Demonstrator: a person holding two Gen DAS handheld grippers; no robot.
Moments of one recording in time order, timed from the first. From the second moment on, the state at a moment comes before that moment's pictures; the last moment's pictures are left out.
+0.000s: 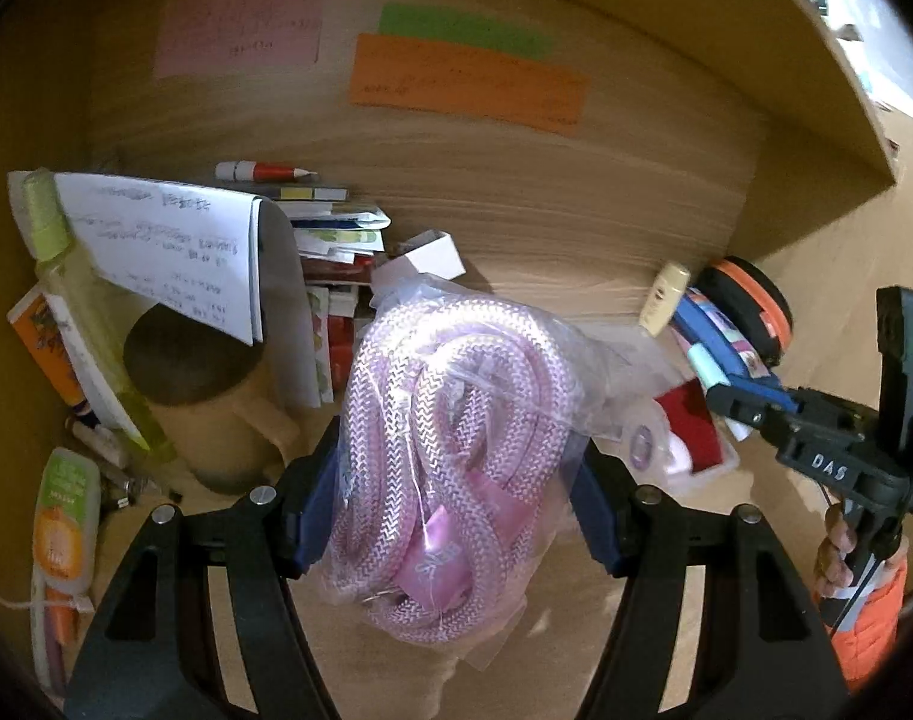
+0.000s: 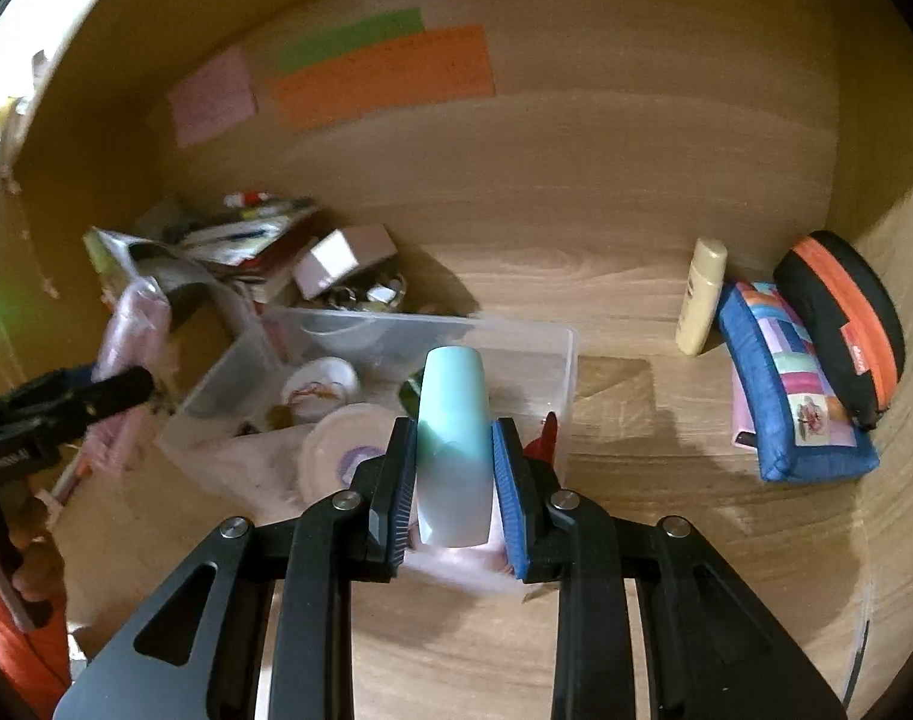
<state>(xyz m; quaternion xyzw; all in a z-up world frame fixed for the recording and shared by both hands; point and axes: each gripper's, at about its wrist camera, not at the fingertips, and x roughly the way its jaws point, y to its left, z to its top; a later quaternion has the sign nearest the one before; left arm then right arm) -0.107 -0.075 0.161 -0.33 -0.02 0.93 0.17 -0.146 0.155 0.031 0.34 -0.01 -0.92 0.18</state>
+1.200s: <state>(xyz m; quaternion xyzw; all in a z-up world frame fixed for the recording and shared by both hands) -0.125 -0.020 0.144 -0.34 0.07 0.93 0.15 -0.154 0.140 0.026 0.32 0.02 -0.93 0.17</state>
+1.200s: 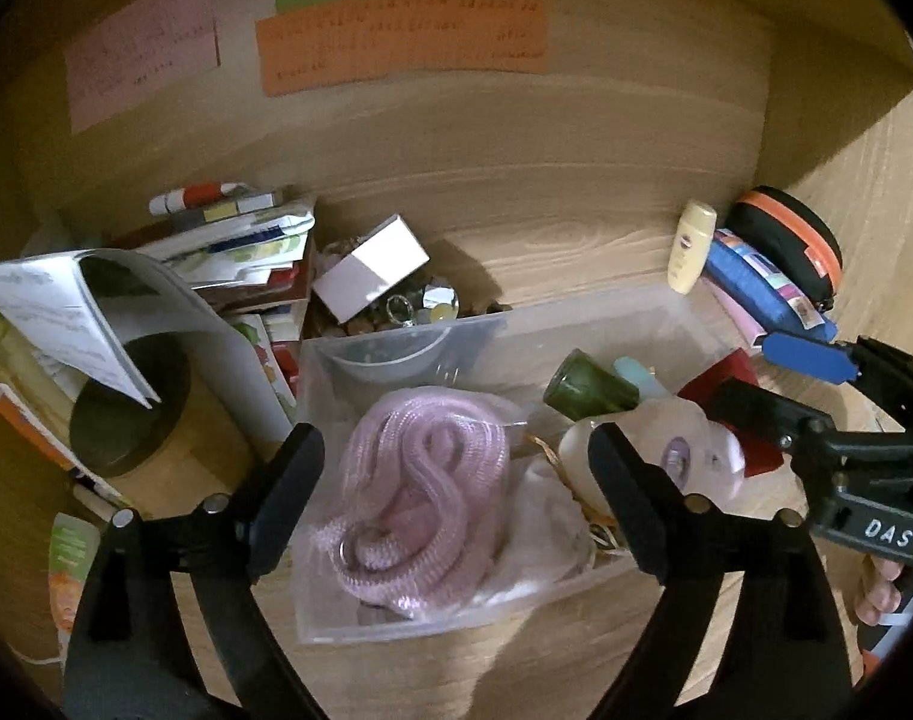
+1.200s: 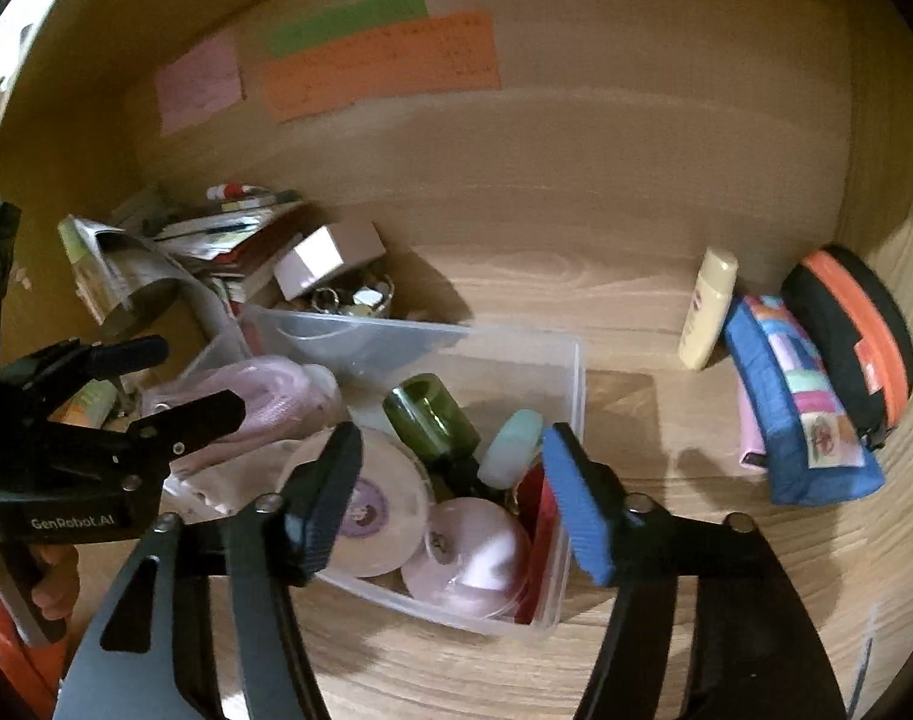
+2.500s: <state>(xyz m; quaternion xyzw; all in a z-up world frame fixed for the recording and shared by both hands) -0.048 -0.026 0.136 -0.33 0.02 0.93 0.13 -0.074 0.145 0.032 0.30 0.02 -0.94 0.18</state>
